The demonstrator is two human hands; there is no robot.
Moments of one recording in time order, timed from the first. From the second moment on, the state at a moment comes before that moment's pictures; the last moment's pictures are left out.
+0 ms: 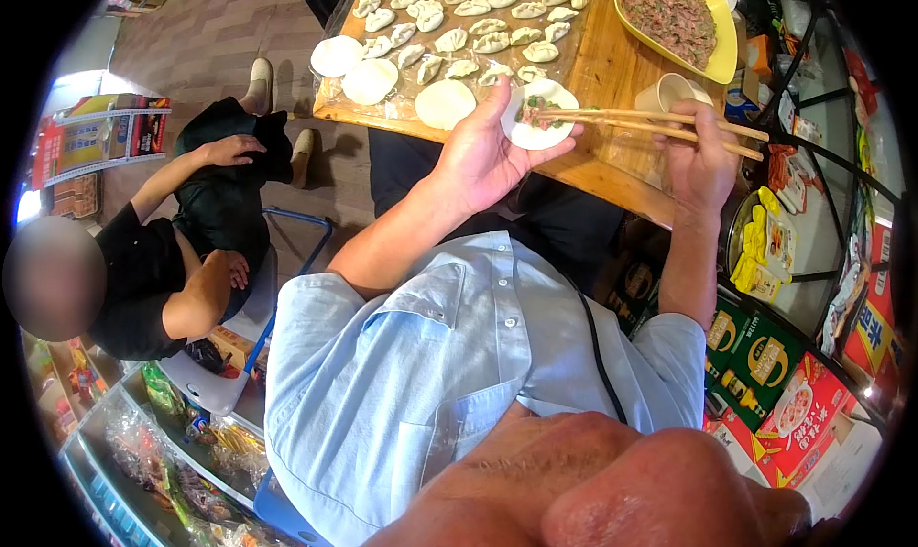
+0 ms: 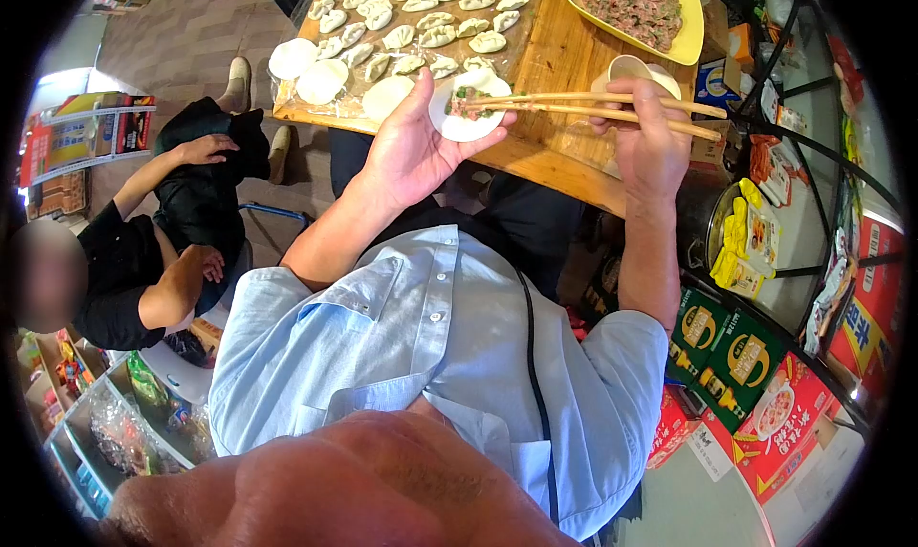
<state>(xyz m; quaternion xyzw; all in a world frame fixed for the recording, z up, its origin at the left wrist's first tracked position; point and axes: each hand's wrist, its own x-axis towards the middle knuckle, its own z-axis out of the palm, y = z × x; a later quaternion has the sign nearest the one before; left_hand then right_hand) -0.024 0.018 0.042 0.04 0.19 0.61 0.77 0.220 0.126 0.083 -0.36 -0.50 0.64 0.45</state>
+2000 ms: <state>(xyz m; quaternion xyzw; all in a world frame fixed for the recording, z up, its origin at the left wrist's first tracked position) -0.007 0.016 0.041 0.00 0.20 0.59 0.78 0.260 0.166 0.038 -0.47 -0.87 -0.11 0.15</state>
